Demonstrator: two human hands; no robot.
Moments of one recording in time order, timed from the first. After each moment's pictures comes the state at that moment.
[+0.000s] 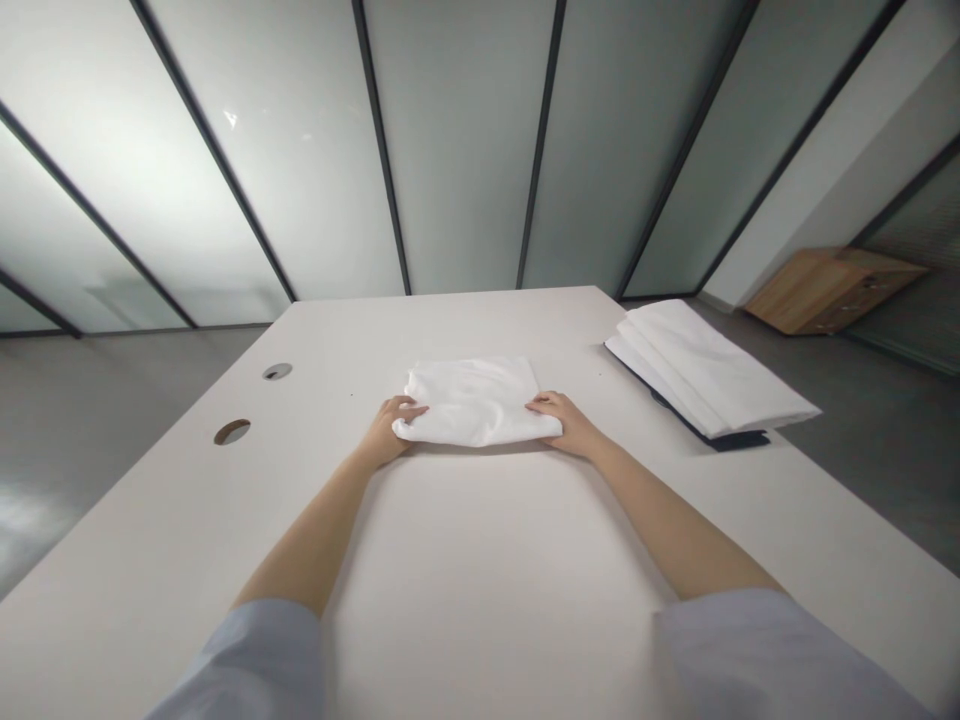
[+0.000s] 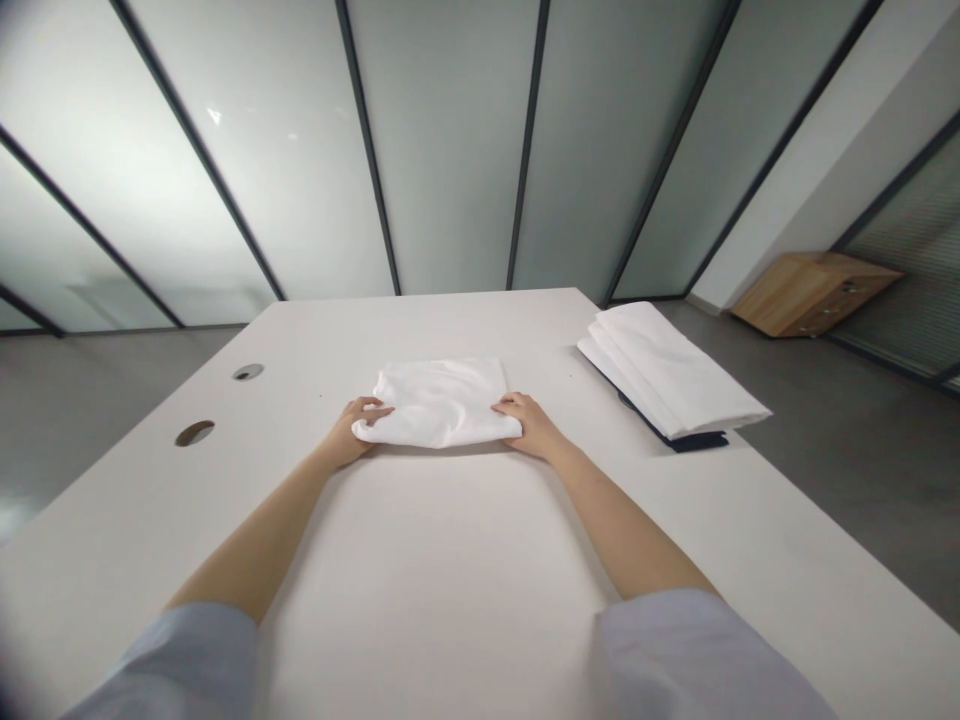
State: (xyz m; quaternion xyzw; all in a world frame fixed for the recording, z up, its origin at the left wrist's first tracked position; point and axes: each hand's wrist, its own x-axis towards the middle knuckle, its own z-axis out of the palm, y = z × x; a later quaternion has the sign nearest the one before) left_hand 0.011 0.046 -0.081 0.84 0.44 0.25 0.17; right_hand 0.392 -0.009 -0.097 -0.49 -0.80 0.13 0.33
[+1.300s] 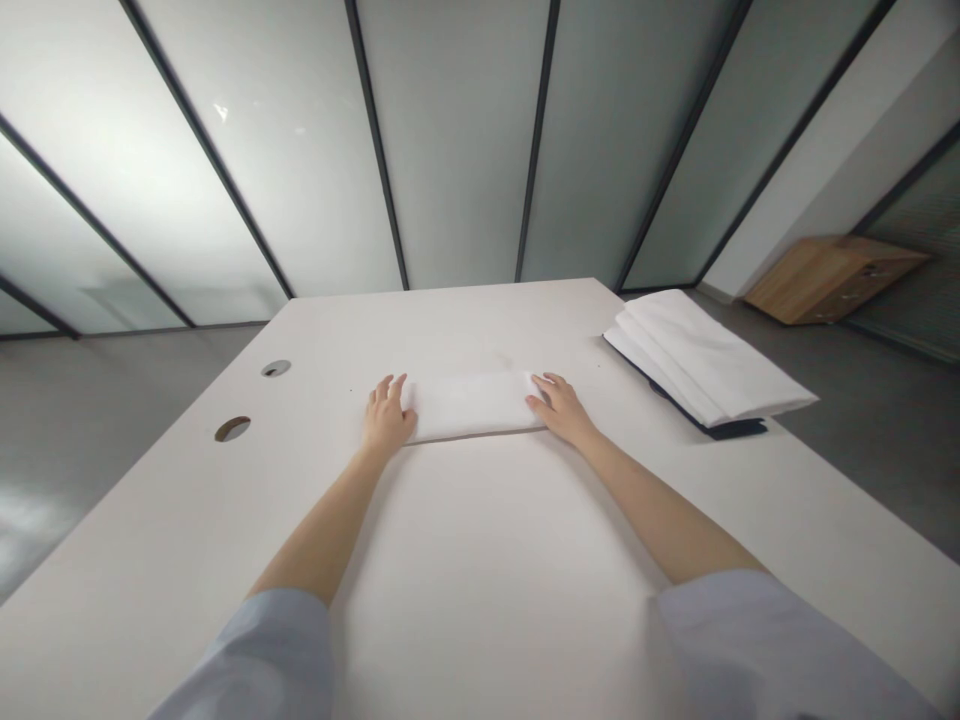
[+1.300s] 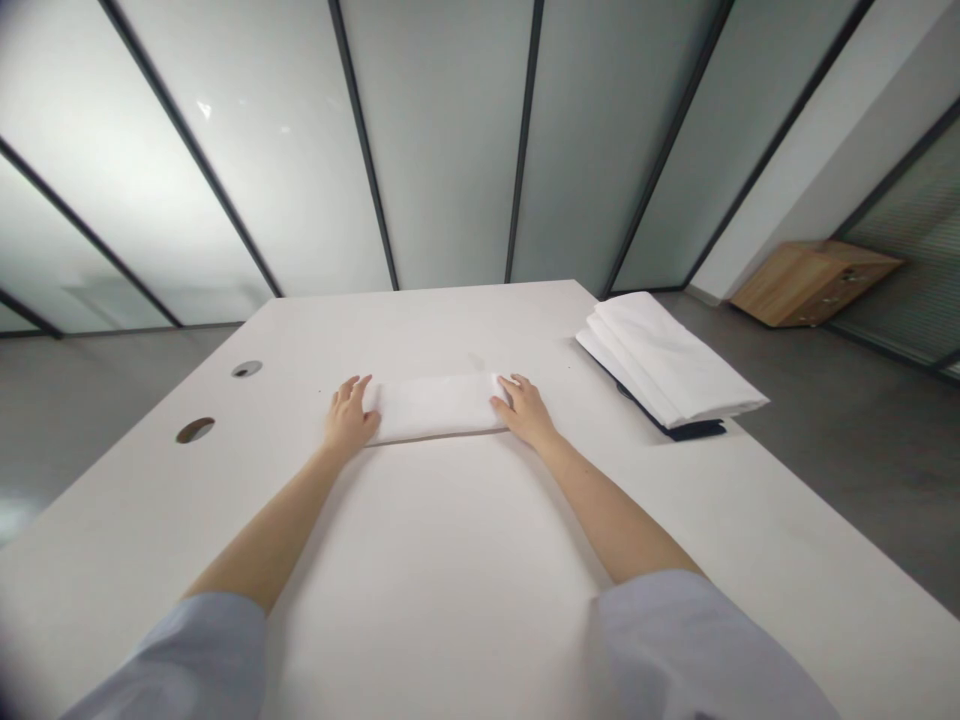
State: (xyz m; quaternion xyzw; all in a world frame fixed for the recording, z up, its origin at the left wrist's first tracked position) left_hand 0.034 0.038 -0.073 0.77 0.59 0.26 0.01; right_hand 0.374 0.001 -0.103 -0.64 -0.69 0.05 0.32
